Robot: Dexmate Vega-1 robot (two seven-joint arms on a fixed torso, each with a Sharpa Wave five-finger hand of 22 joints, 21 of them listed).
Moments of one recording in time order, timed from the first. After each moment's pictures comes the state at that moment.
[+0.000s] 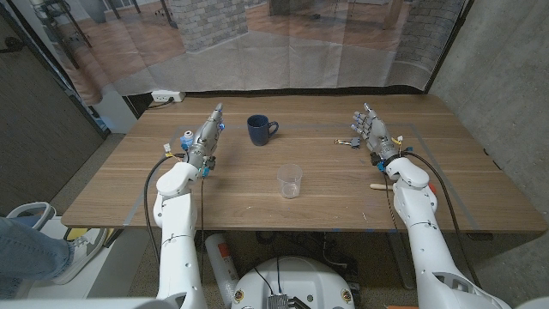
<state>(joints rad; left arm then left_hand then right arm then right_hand) 1.02 -0.23 -0.40 -1.68 0.21 -0.02 -0.52 0.34 -0.01 0.10 0.10 0.32 -0.17 0.06 0.22 0.18 -0.17 0.01 0.22 0.18 -0.17 0.03 0.20 0.18 -0.17 -0.03 0.20 0.17 -0.91 -0.01 0.23 -1.37 0.07 0.11 0.43 0.13 -0.07 0.26 -0.10 0.24 0.18 0.07 0.19 0.18 0.17 0.08 0.19 0.18 0.04 0.01 0.19 0.18 0.04 -0.04 0.49 0.17</state>
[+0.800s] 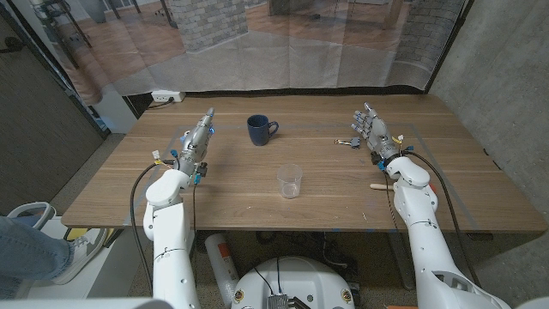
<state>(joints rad) 1.09 -0.25 -0.42 -1.79 0.25 -0.01 -0.50 0.36 -0.01 0.10 0.09 0.32 -0.17 0.06 0.22 0.18 -0.17 0.01 0.22 0.18 -0.17 0.03 0.20 0.18 -0.17 -0.03 0.20 0.17 -0.90 0.00 0.24 -1.36 0.06 0.10 0.44 0.13 -0.06 0.26 -0.10 0.24 0.18 0.07 0.19 0.18 0.17 0.08 0.19 0.18 0.04 0.01 0.19 0.18 0.05 -0.04 0.48 0.17</state>
